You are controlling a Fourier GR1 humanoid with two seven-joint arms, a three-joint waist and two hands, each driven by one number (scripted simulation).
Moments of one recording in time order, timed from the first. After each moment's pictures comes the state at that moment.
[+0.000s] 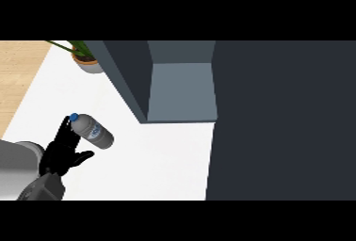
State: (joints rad) left arm -0.33 0.25 0.40 -0.49 0.31 -0.38 -0.39; right arm 0.70 -0.11 0.29 -2.23 -0.21 0.18 -0.25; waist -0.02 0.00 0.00
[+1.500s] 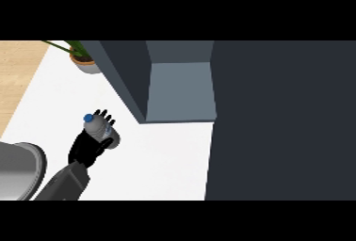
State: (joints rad) left arm -0.52 0.20 0.42 -0.18 0.33 -0.57 -0.52; right arm 0.61 -0.10 0.29 -2.18 -0.23 0.14 -0.21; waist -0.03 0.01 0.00
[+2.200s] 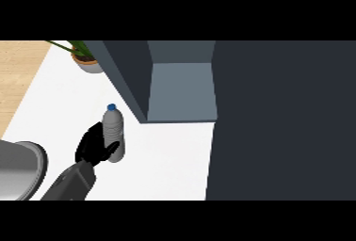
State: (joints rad) left arm -0.52 0.16 0.38 -0.22 0.31 -0.55 -0.56; right arm 0.62 -0.11 0.30 -2.16 -0.22 0.13 -0.23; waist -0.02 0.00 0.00
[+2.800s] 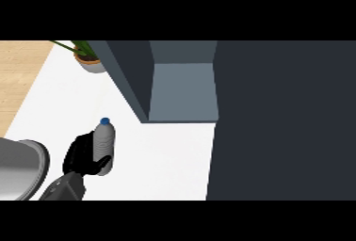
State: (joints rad) left arm -0.40 0.18 0.34 -0.34 0.29 -0.56 -0.63; right arm 0.63 -0.11 0.32 -2.16 -0.20 0.12 -0.24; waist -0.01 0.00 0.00
